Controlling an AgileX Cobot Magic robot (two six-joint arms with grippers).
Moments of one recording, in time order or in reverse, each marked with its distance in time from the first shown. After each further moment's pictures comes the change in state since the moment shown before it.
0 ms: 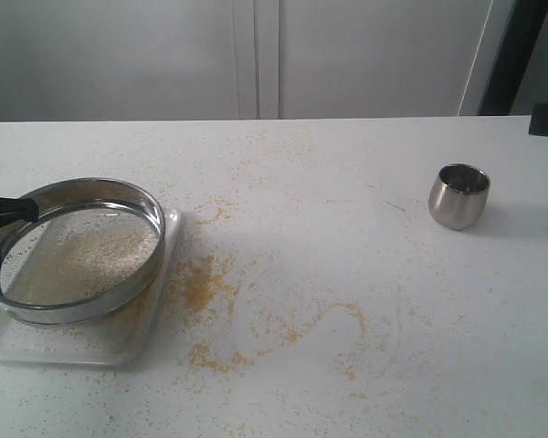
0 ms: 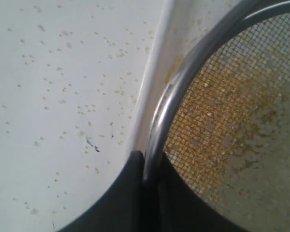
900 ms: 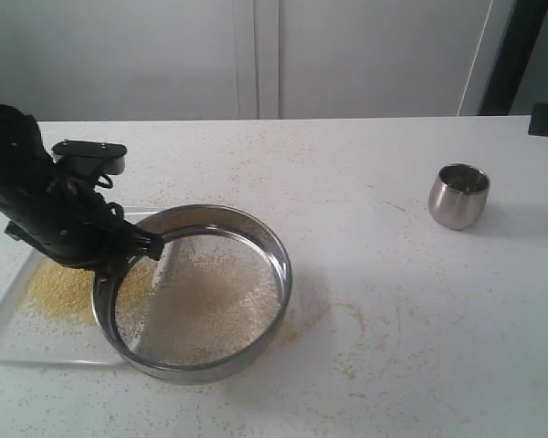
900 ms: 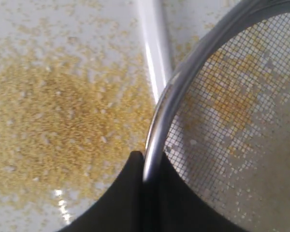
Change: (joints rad) left arm -0.425 0.007 0.000 -0.005 -0.059 0.042; right arm 0.000 0.000 0.000 0.000 0.000 0.000
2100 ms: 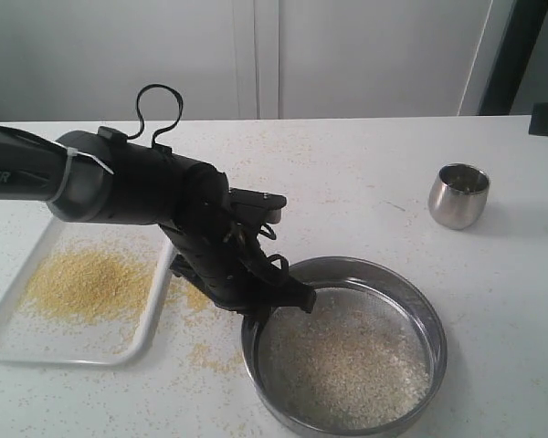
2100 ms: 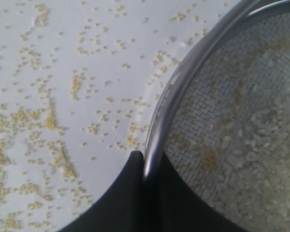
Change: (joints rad) left arm -0.343 0.306 -0.255 -0.115 -0.028 -0.068; right arm 0.000 0.000 0.000 0.000 0.000 0.000
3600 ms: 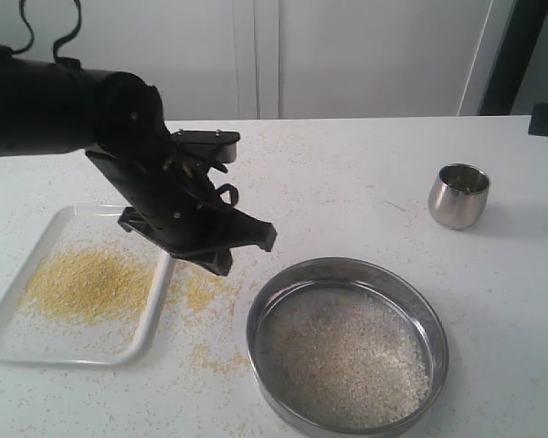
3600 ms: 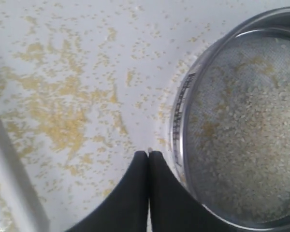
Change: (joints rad) left arm 0.109 -0.193 -0.009 -0.007 0.185 0.019; right arm 0.000 0.000 0.000 0.000 0.000 0.000
